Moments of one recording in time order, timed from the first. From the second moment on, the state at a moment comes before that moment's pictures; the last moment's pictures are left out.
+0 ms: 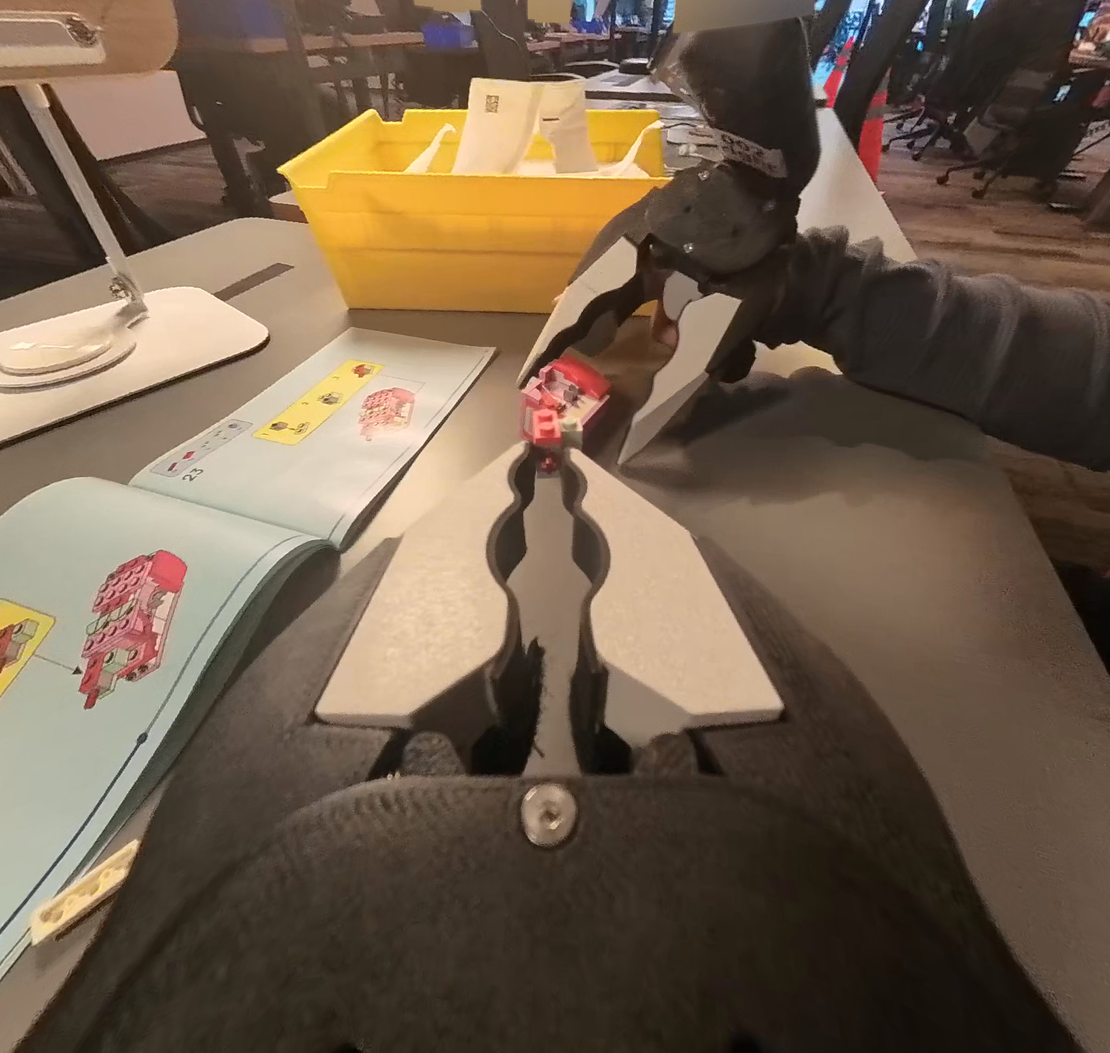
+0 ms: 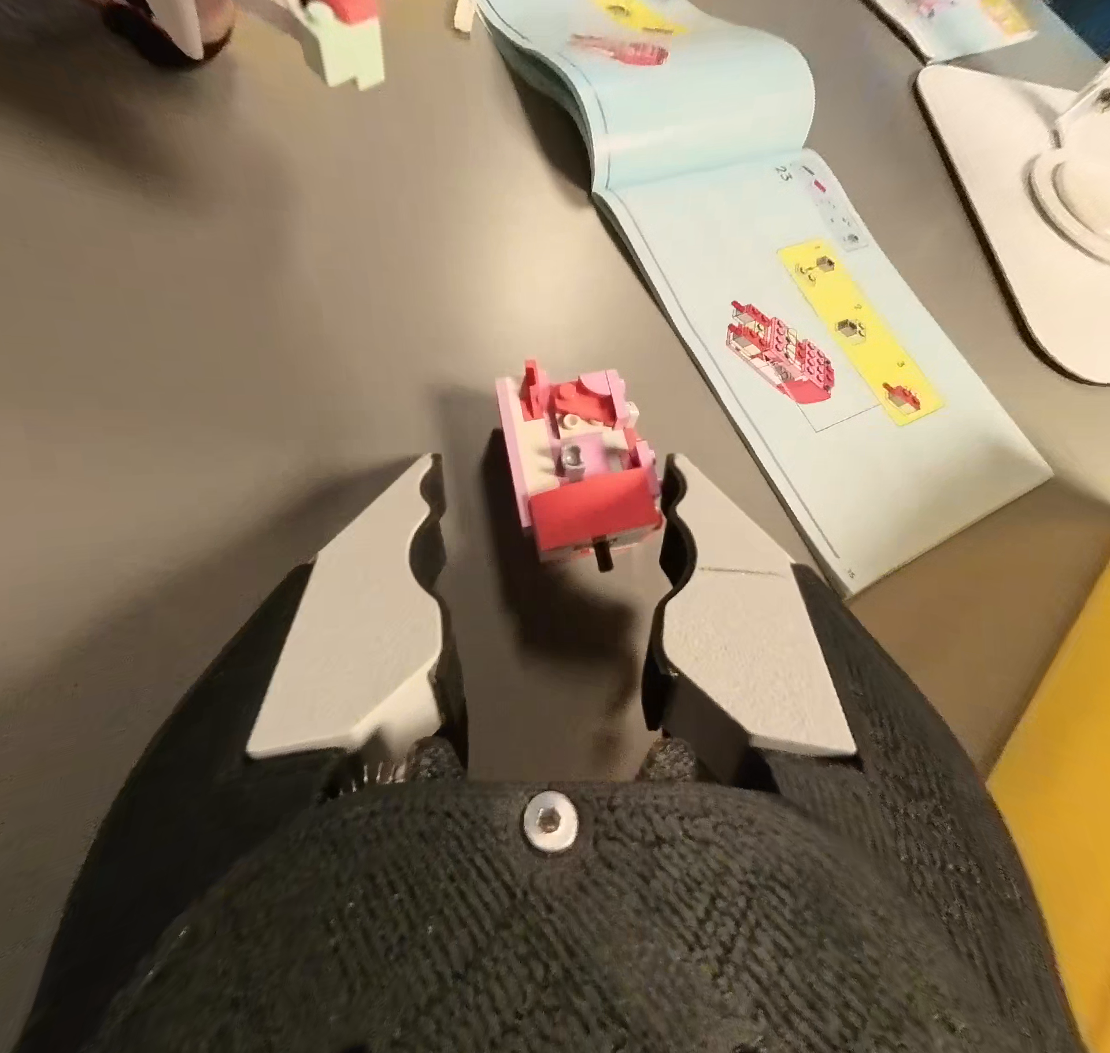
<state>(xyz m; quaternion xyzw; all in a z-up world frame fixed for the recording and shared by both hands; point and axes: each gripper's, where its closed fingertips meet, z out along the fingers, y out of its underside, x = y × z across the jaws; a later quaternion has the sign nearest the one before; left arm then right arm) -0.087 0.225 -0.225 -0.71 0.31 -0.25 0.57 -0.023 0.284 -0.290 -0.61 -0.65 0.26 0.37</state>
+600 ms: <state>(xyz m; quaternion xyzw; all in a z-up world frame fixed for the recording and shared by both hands) -0.082 0.222 -0.229 -0.72 0.32 -0.28 0.55 -0.025 0.286 -0.284 -0.54 -0.69 0.18 0.44</state>
